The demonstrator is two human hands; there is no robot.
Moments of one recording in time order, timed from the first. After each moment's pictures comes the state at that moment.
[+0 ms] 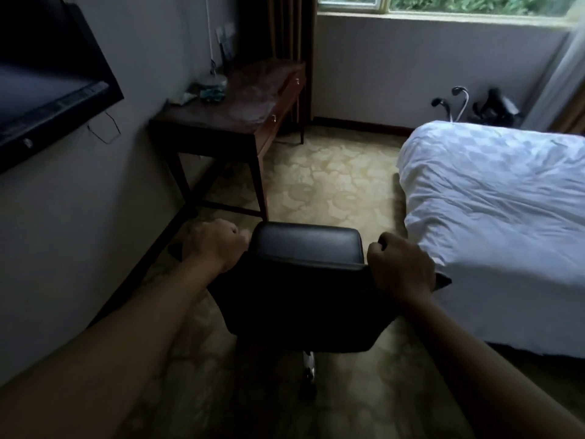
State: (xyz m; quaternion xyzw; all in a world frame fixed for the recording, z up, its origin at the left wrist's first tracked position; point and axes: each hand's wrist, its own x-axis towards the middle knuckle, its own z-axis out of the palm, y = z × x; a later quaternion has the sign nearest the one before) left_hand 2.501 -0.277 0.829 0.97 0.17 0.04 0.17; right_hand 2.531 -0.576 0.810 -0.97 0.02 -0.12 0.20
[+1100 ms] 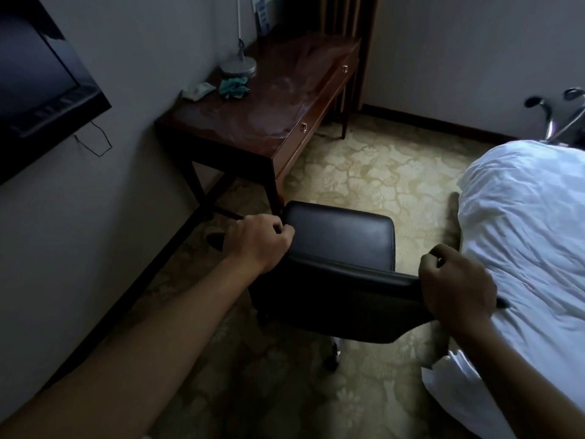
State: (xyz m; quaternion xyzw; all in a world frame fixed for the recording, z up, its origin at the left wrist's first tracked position) left_hand 2.856 -0.269 0.834 0.96 0.20 0.06 0.17; right_hand 2.905 -0.563 0.815 -0.97 -0.02 -0.10 0.21
